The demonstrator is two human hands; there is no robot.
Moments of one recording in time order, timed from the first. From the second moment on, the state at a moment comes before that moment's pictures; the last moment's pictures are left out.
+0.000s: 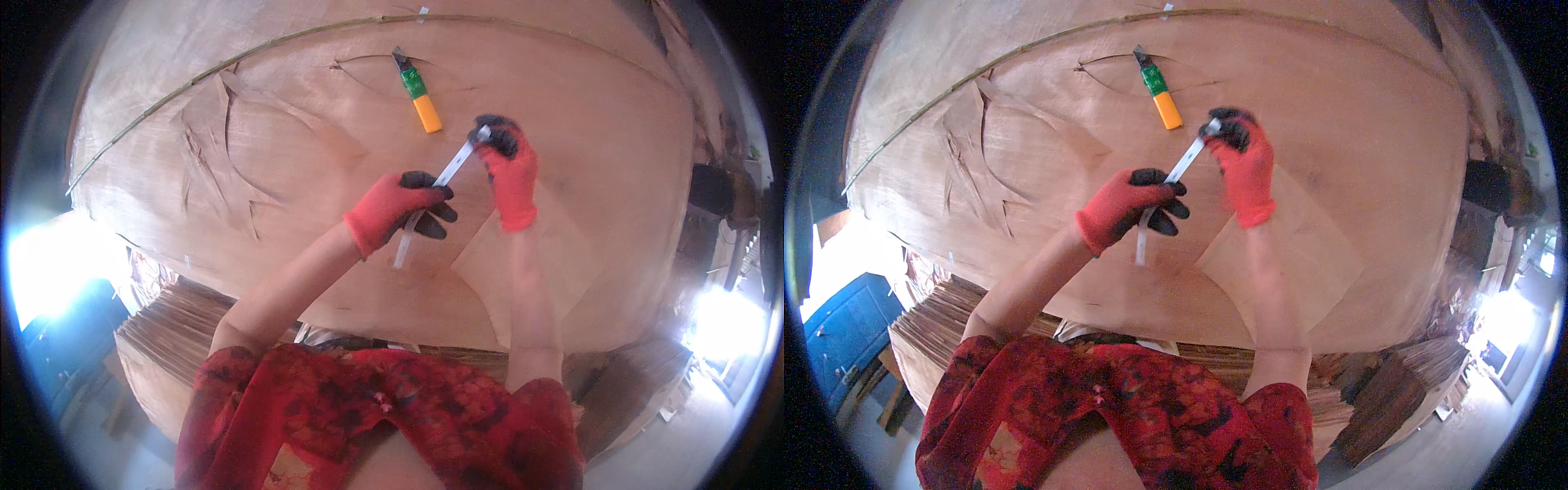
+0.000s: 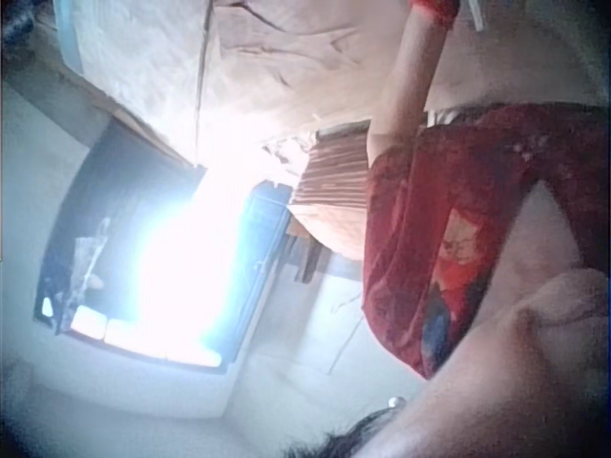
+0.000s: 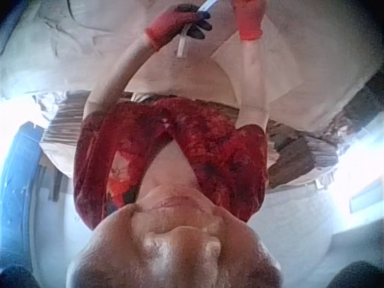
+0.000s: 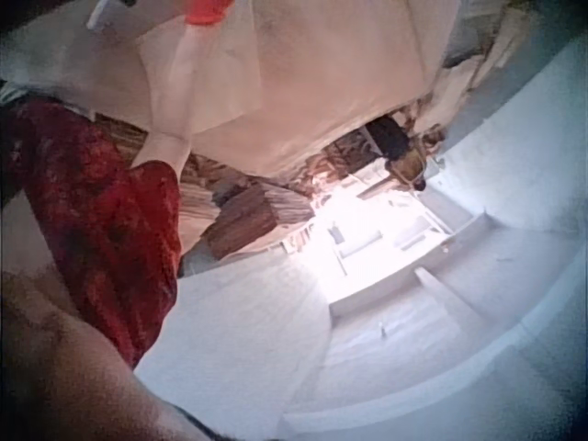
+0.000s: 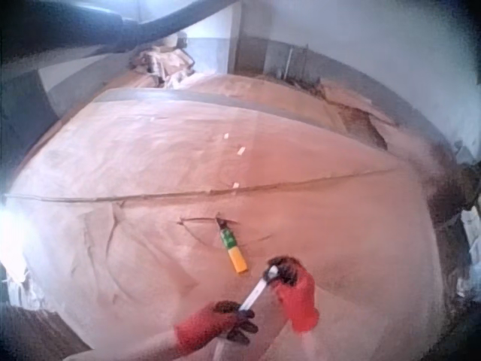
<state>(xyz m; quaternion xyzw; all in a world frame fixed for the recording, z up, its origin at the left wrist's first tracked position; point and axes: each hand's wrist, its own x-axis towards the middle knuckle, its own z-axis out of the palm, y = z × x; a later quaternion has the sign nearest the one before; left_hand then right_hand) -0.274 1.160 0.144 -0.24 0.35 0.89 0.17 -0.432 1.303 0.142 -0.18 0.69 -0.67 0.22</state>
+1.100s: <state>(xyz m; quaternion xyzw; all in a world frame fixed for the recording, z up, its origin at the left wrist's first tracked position) -0.280 1.062 0.116 -0.34 0.50 0.77 0.20 -0.525 1.263 0.085 -0.59 0.80 -0.08 -0.01</state>
